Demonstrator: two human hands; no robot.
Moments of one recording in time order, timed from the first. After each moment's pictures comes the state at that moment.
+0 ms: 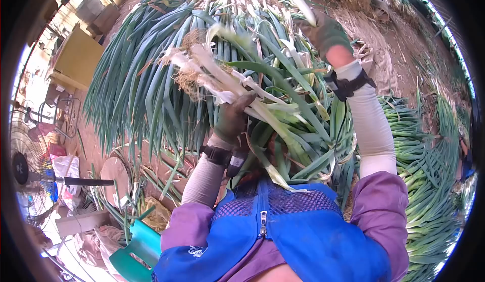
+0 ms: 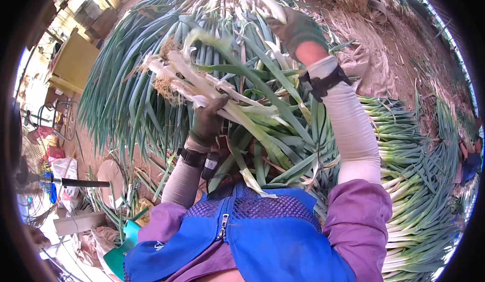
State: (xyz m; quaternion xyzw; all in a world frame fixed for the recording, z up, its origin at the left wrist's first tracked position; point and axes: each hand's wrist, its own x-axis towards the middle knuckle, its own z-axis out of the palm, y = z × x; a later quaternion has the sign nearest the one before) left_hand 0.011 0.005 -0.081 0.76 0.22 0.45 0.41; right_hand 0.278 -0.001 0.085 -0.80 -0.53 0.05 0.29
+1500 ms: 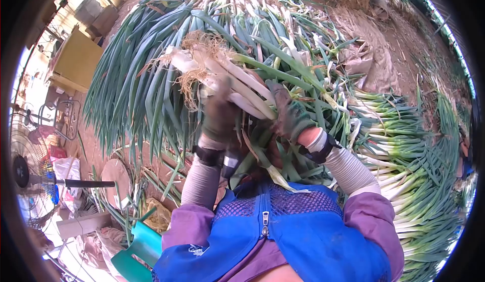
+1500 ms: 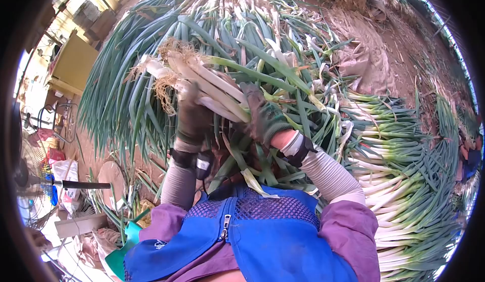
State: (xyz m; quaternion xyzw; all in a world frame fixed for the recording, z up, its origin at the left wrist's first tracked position) left_hand 0.009 0.002 -0.005 0.36 0.11 0.40 0.84; right_hand 0.178 -0.088 -0.047 -0.62 -0.68 0.12 0.36
